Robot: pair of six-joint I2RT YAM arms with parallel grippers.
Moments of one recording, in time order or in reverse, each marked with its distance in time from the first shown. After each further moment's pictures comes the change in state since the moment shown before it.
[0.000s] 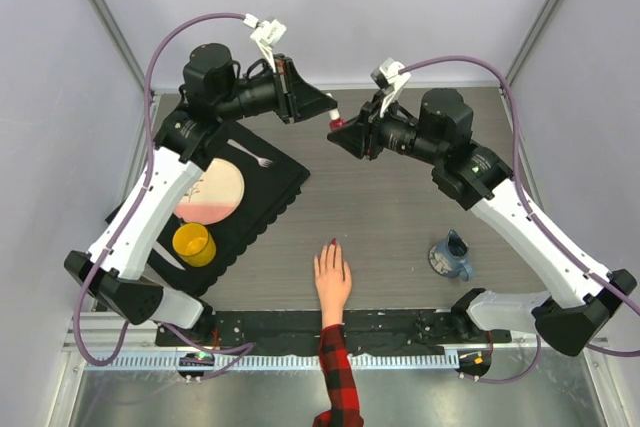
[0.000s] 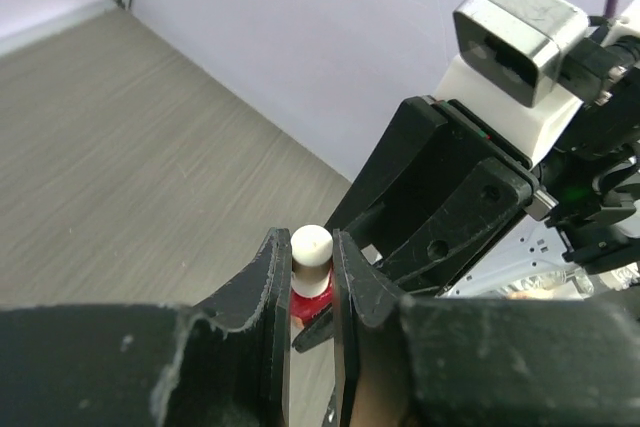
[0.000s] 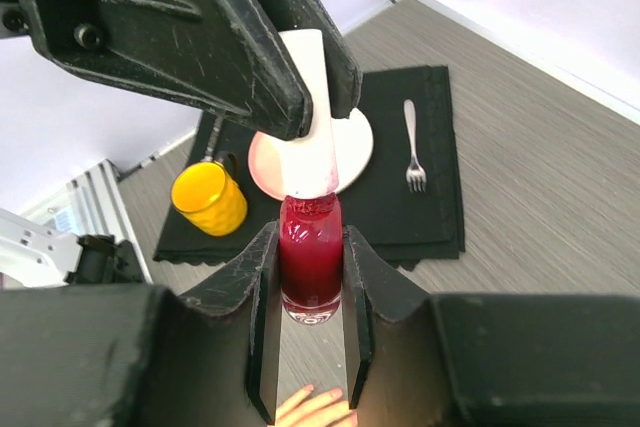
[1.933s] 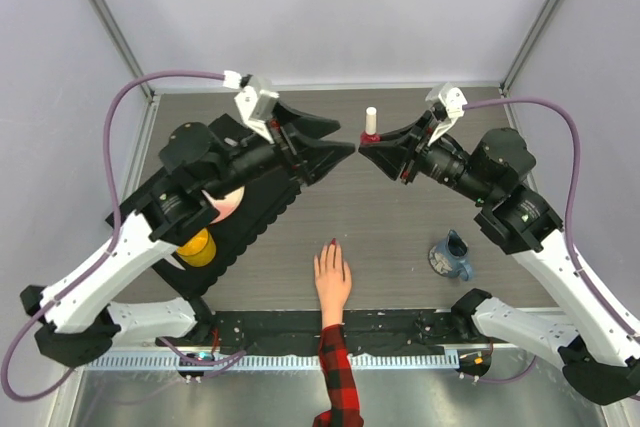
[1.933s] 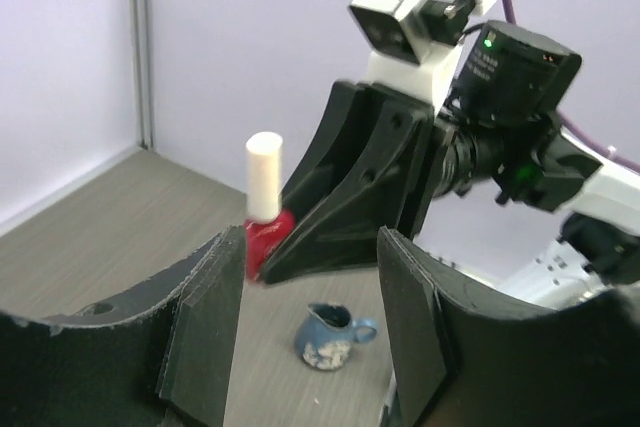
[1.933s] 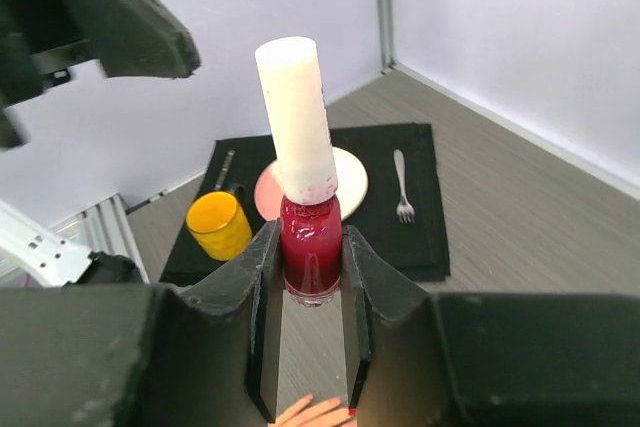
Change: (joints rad) left arm -0.345 -0.381 -0.340 0.266 -0.390 0.184; right arm -0.009 -0.315 -0.184 0.080 0.000 0.003
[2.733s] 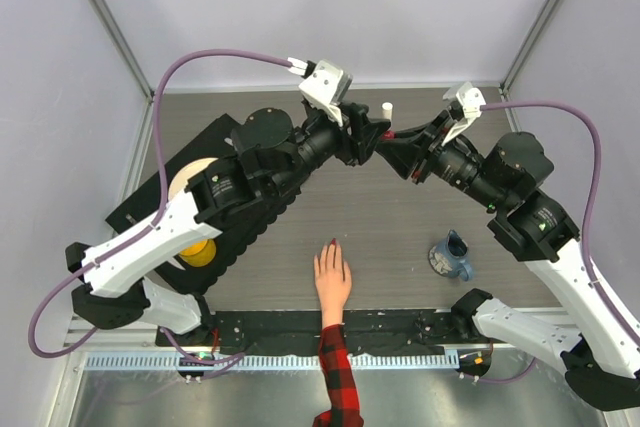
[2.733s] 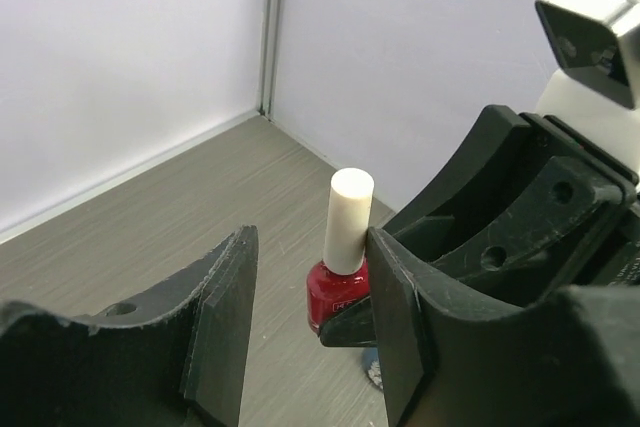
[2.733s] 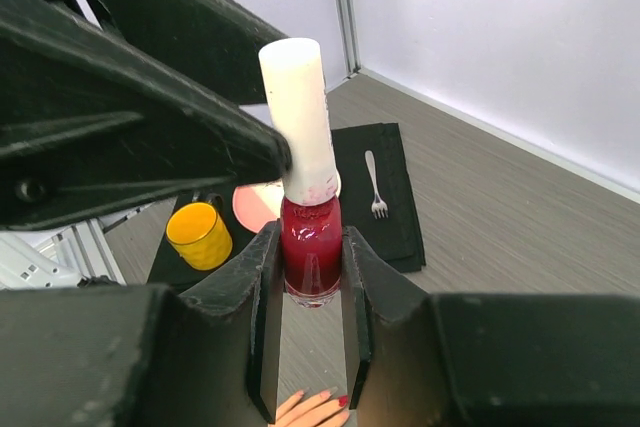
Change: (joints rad) left arm -0.271 0.317 0.351 -0.180 -0.596 0.166; right arm 0.000 -0.032 0.042 -0.099 0.117 0.002
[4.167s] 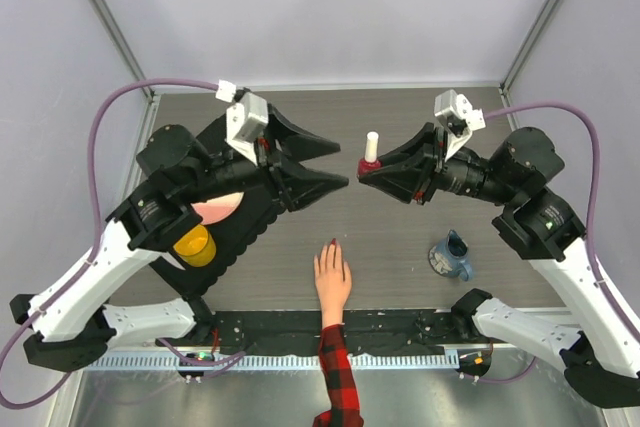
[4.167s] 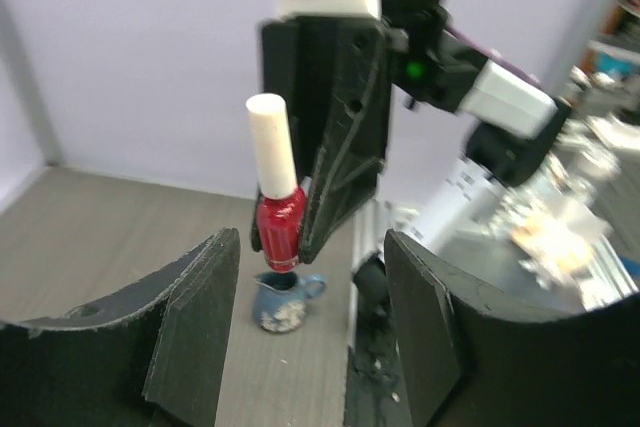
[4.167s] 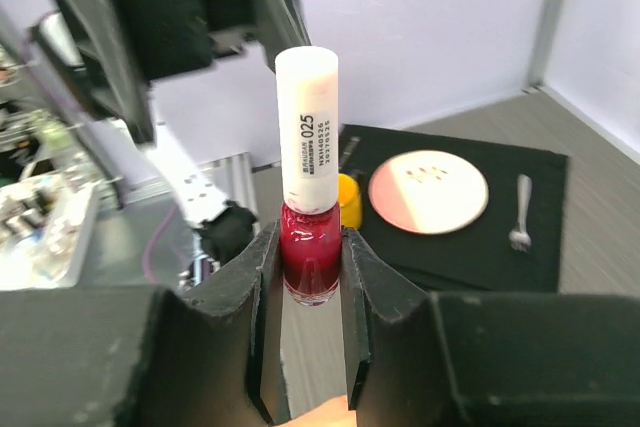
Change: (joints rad) left arm 0.212 -0.305 -0.256 0.056 0.826 -0.068; right arm 0.001 0.018 0.064 0.025 -0.467 0.053
